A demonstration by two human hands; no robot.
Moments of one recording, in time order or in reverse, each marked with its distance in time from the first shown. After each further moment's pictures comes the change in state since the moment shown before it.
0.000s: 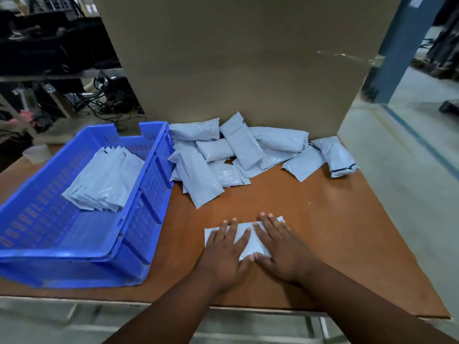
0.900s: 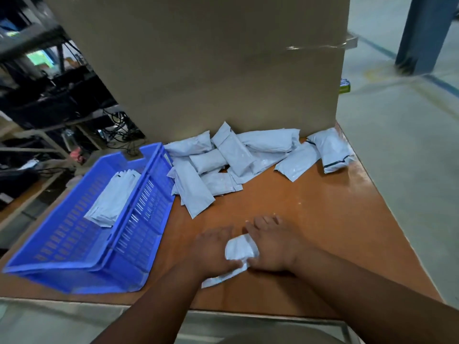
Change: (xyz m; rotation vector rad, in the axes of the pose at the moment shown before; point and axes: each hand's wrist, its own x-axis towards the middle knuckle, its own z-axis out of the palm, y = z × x) left_hand 0.026 0.042 -0.069 0.206 -0.126 -0.111; right_hand 0.002 0.036 -0.046 0.033 -0.020 -0.120
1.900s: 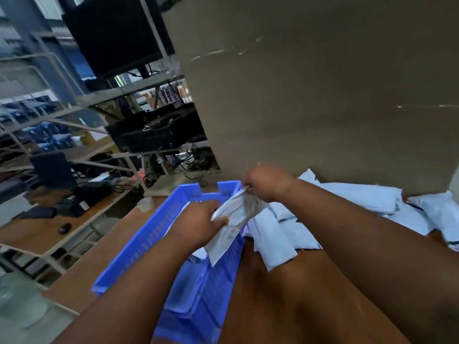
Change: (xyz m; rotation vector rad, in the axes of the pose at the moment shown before) left_hand -0.032 -0.238 -0.173 -0.222 0.433 -0.319; right_hand 0.282 -0.125 -0.245 -0.182 0.357 -0.240
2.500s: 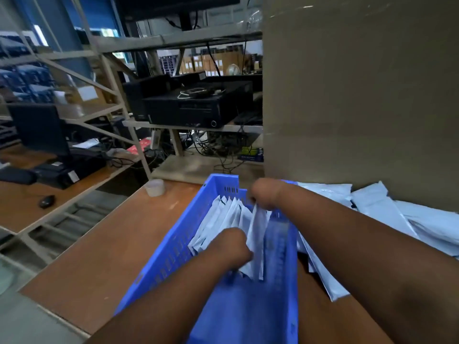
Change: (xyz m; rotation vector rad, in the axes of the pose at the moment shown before) left_hand 0.045 -0.165 0.086 -0.141 -0.426 -0.202; right_hand 0.205 -0.115 0.109 -0.126 -0.517 -0.017
